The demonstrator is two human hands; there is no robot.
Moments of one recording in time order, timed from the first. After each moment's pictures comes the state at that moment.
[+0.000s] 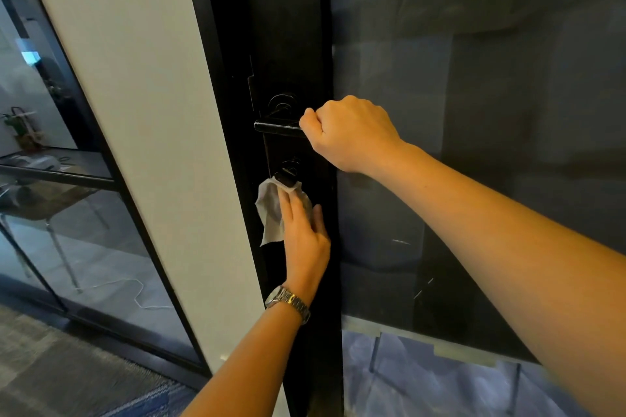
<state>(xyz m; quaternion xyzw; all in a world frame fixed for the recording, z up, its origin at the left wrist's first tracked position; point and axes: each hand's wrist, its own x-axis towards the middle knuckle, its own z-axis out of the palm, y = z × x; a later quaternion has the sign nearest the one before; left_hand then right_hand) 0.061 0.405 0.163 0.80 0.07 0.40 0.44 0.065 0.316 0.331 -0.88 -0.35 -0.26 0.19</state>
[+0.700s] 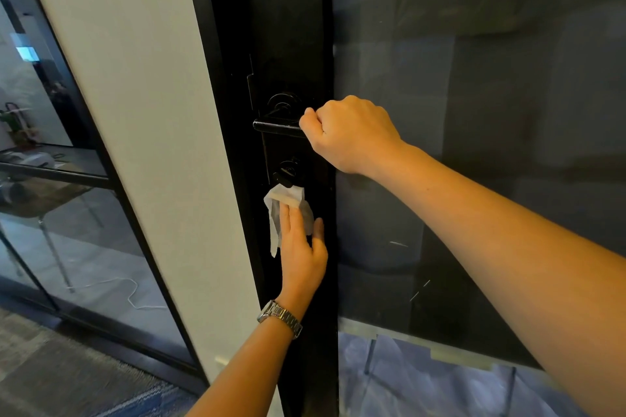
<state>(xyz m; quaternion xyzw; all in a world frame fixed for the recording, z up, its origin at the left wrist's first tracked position) 0.053 0.406 0.149 0.79 0.05 0.39 0.47 0.065 0.316 0.331 -0.88 -0.34 -0.26 0.18</state>
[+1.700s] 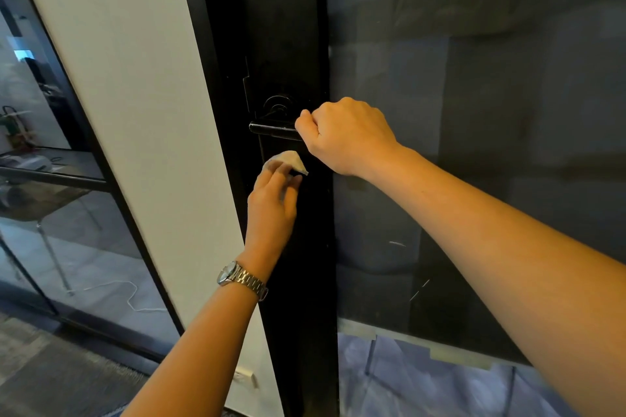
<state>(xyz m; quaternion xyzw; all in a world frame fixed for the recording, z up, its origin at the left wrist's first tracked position) 0.057 0.444 0.213 0.84 0.01 0.44 0.33 0.064 0.316 0.331 -0.88 -0.34 -0.27 0.19</state>
